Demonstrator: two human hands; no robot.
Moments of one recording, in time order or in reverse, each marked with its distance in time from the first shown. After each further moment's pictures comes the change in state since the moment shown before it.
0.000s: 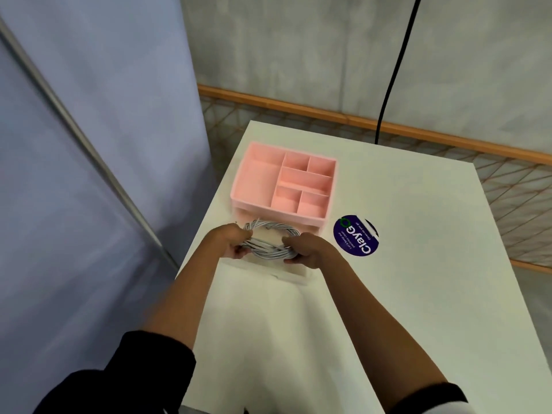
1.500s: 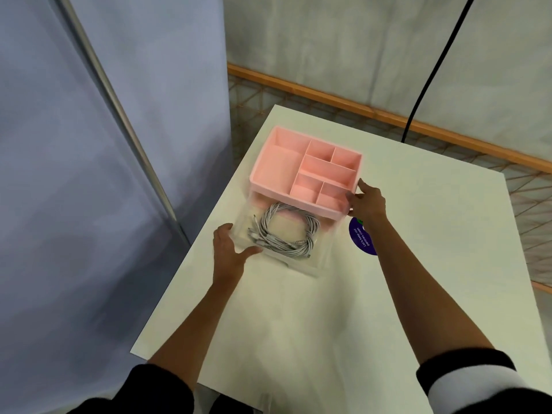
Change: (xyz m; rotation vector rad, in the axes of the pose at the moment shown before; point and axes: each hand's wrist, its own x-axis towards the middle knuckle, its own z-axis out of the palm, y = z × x) left_hand 0.011 -0.113 0.012 -0.013 0.565 0.620; right_hand 0.020 -0.038 -0.079 -0.341 0.501 -0.395
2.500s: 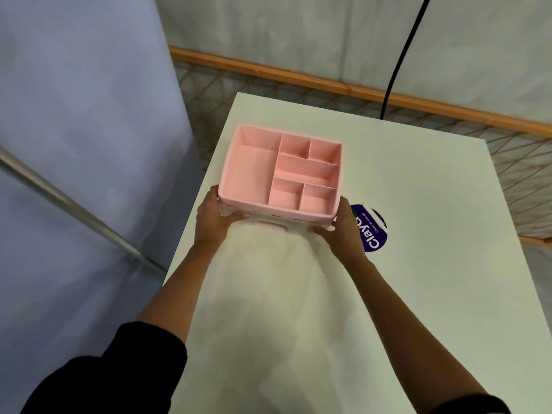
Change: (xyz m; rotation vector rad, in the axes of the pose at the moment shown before) left_hand 0.130 0.029 0.028 0.092 -0.178 0.205; right_hand -0.013 0.060 0.041 -0.008 0.015 -0.209
